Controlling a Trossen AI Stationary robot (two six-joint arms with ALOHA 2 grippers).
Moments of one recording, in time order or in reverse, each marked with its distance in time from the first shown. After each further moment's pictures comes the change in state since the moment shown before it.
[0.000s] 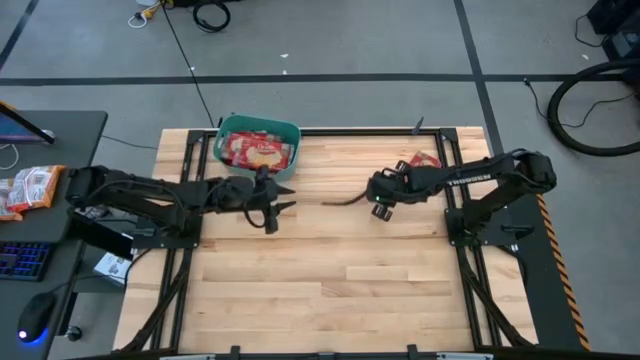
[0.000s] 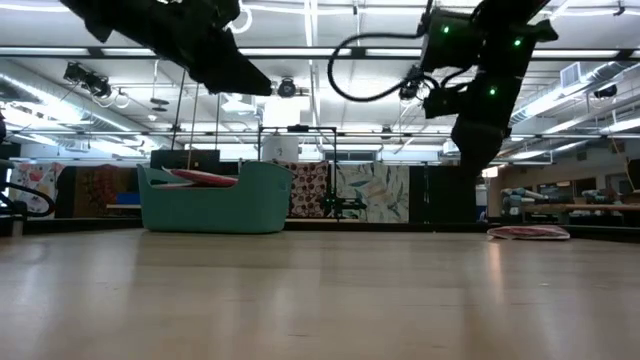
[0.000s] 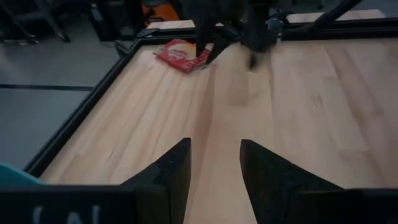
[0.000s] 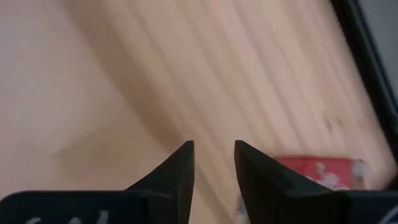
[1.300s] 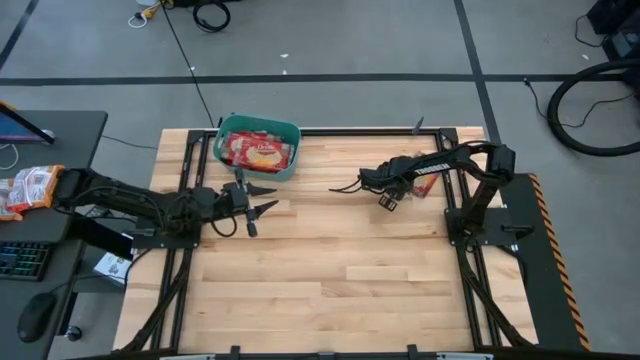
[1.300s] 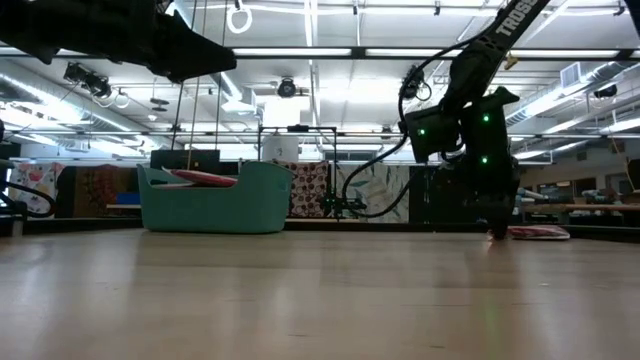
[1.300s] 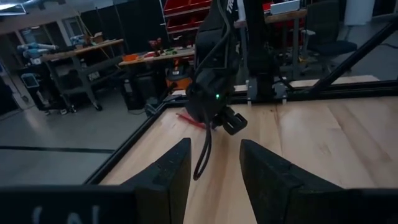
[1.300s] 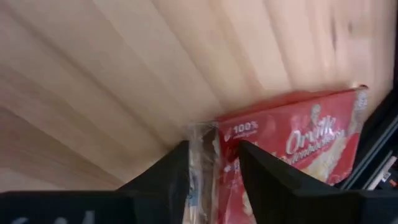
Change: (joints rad) left arm -0.116 -0.268 -0.319 0.395 -0.172 0.104; right arm -0.242 0.305 0.000 -0.096 0.022 0.027
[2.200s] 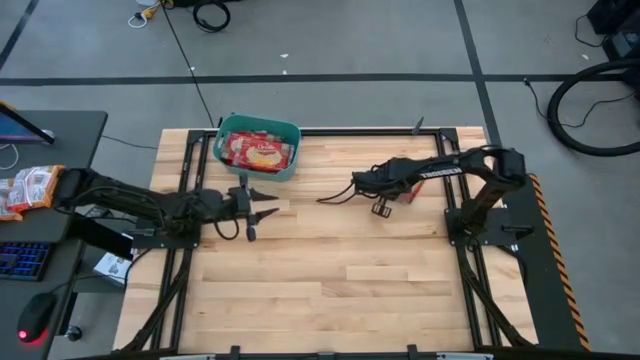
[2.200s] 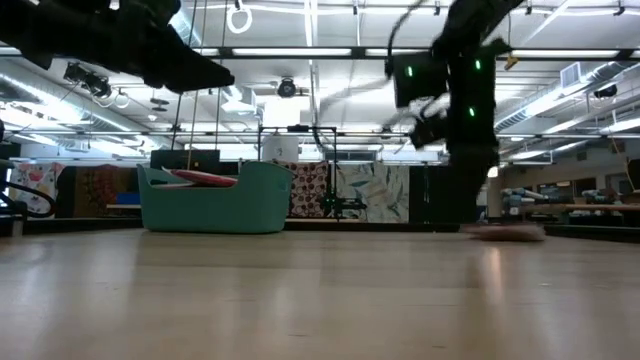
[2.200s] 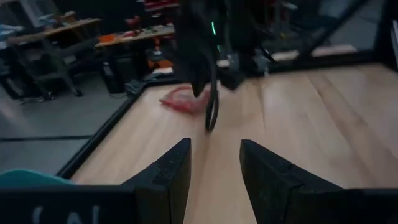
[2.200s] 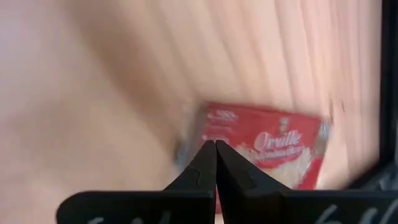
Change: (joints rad) left arm 0.000 0.009 0.000 -0.102 0.072 -0.018; right arm 0.140 -0.078 0.152 -0.104 -0.080 -0.137
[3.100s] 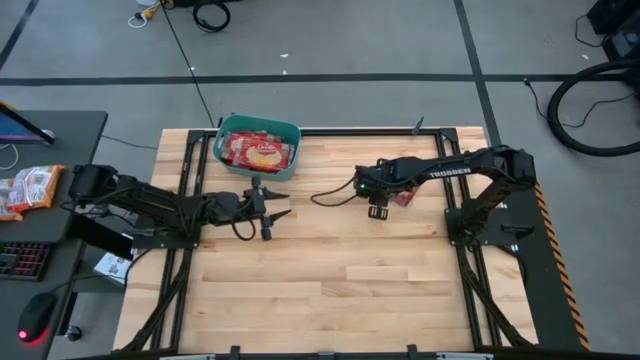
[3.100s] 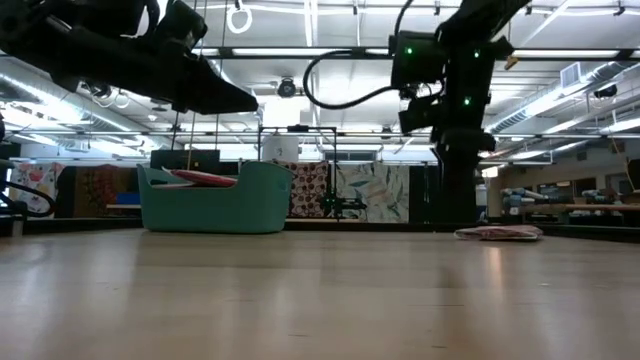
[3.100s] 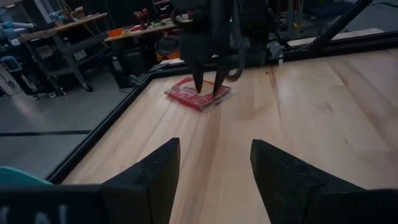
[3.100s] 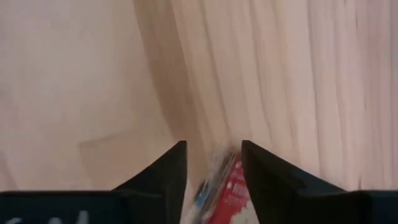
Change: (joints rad) left arm 0.035 0.295 0.004 0.270 -0.012 0.027; right arm 0.009 -0.077 -0.025 0.205 -0.151 -0.260
